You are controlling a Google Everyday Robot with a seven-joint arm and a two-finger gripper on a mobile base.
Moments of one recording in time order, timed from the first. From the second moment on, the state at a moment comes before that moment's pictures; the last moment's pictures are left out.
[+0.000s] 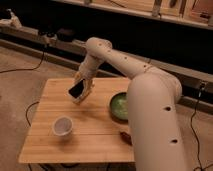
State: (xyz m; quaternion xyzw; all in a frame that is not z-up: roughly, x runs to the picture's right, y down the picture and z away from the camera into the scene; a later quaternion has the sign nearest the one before) arm -0.129 -0.016 0.812 -0.27 -0.36 -0.27 0.85
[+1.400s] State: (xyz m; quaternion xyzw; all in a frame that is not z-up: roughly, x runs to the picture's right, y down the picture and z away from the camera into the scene) arm -0.198 0.029 0.692 -0.33 -0.40 -0.45 0.73
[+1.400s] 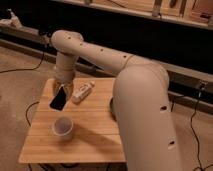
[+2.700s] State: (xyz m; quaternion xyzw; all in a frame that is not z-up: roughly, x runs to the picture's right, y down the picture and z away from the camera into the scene) arm -0.234 0.108 0.700 -0.42 -0.31 -0.47 0.71
